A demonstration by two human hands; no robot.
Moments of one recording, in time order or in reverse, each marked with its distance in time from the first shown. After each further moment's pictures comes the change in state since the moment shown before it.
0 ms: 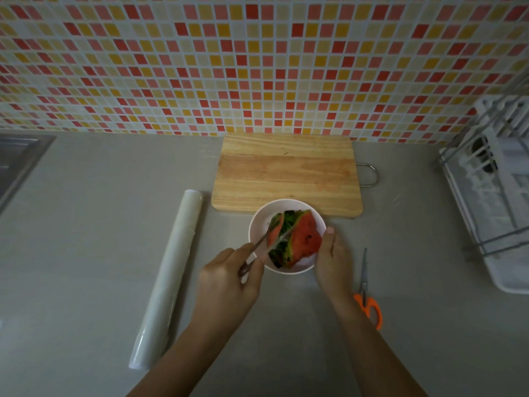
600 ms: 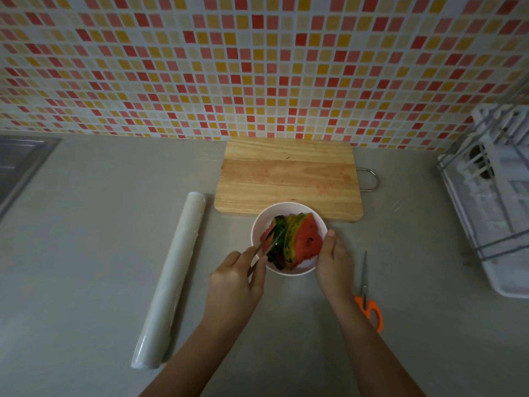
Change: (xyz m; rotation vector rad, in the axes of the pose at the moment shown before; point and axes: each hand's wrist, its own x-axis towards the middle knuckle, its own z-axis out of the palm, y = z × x) left_hand -0.004 -0.005 0.016 0.056 0.032 0.006; right_hand 0.000 -0.004 -0.001 -0.012 -0.004 0.016
